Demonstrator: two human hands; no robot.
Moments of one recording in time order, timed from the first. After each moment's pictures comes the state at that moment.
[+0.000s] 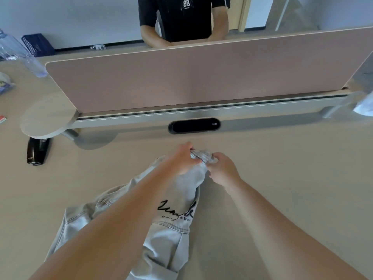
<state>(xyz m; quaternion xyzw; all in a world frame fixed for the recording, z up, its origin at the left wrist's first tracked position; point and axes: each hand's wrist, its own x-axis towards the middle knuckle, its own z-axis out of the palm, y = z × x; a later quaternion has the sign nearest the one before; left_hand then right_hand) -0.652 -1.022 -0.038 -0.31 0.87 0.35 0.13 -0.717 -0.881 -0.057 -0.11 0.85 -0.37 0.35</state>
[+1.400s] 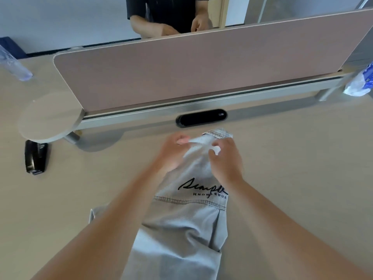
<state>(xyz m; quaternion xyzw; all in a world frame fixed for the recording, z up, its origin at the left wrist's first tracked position) -0.588 -1.065 -0.008 -0.32 0.80 0.52 0.01 -0.649 -0.916 -0.043 -0.13 0.92 -0.36 0.13</state>
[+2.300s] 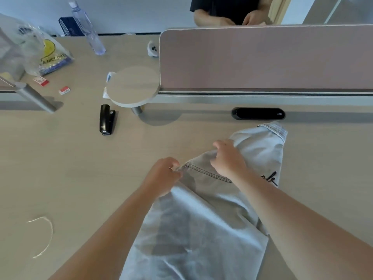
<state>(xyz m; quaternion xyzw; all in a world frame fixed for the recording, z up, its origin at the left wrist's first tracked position) -0.373 -1.143 -0.033 -0.43 0.81 0.39 0.06 -0.555 -1.025 -0.053 -0.32 0.91 -0.12 0.23</state>
